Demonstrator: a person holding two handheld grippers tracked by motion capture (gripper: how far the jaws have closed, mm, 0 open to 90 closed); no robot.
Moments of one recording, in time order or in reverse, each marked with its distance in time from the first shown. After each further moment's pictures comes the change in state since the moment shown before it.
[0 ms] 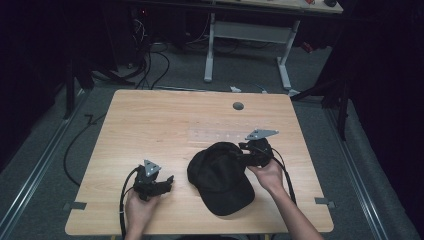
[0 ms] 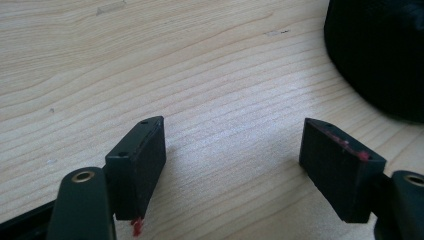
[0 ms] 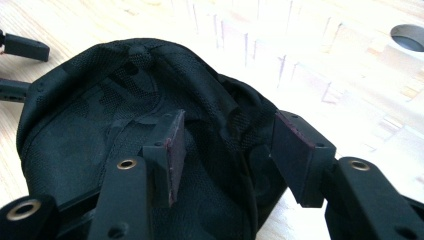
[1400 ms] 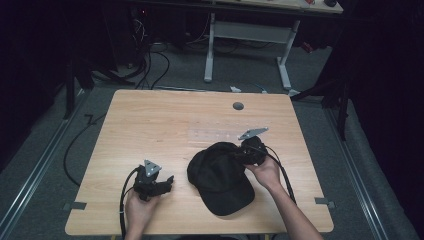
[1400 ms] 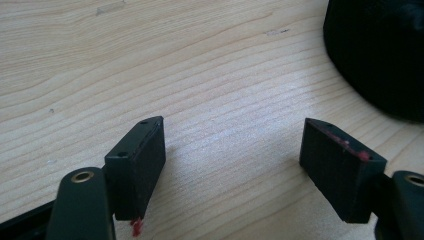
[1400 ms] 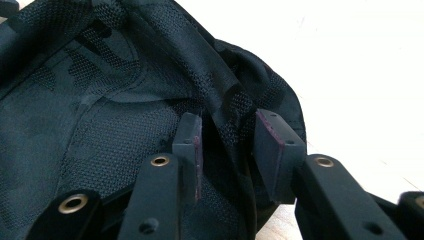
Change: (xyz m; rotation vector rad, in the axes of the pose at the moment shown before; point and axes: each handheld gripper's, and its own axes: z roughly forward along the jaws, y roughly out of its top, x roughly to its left) left arm 0.000 0.000 0.000 0.001 0.000 0.003; right arm -0.008 -0.001 0.025 0.122 0.024 -0.016
